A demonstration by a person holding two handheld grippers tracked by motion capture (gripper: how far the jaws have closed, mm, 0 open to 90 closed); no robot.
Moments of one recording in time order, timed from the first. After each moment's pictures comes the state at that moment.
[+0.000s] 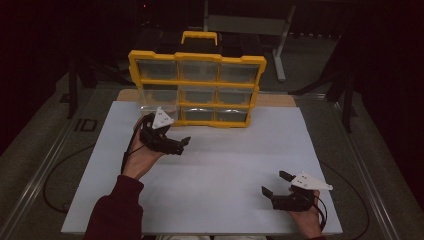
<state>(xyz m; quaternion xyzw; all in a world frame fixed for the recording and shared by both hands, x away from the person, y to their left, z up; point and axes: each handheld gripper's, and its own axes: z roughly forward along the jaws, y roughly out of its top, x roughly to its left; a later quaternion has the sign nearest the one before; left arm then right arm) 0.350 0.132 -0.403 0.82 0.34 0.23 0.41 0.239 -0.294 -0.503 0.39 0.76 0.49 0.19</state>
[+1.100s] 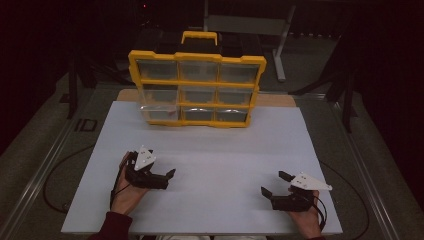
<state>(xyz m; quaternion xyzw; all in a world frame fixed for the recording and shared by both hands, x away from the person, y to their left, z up) 0.283 0.175 -0.482 0.80 0.37 0.23 0.41 0.239 -0.292 -0.503 0.38 0.76 0.49 0.19</state>
